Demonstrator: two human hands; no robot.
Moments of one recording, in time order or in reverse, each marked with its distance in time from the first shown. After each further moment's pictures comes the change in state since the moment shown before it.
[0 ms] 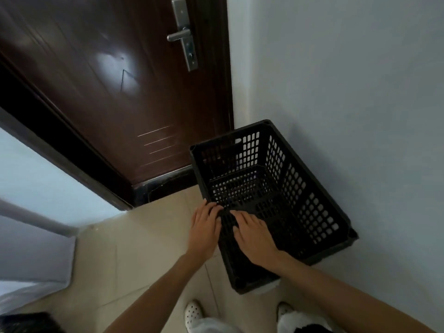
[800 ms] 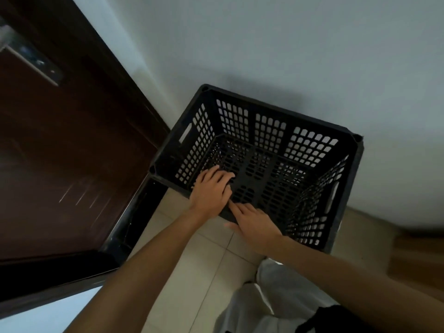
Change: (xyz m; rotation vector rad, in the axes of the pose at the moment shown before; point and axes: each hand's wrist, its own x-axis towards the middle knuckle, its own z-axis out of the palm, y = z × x) left_hand 0.179 -0.056 0.006 0.225 -0.369 0.886; right_hand 0.075 -0.089 0.049 0.113 0.004 0.517
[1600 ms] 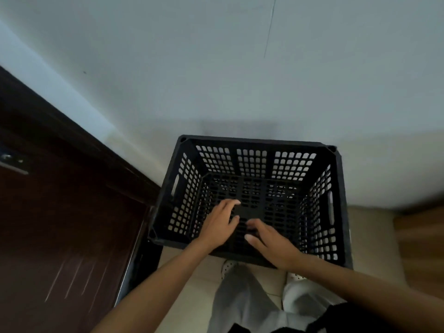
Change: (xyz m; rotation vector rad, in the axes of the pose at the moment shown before) left_hand 0.053 -0.016 -0.016 -0.370 -0.347 0.122; right_hand 0.017 0.017 -0.006 0.648 0.110 0.359
